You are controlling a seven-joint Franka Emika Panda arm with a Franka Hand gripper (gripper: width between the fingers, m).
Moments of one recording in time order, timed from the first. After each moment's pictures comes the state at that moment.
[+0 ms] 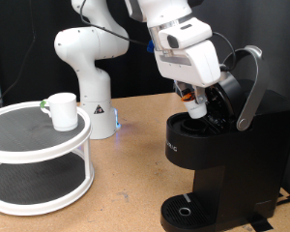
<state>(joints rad) 0.19 -0.20 -0.04 -2.34 0.37 2.37 -0.92</state>
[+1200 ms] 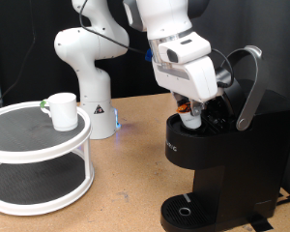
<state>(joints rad) 0.19 -0.16 -0.04 -2.36 0.32 2.39 -0.92</state>
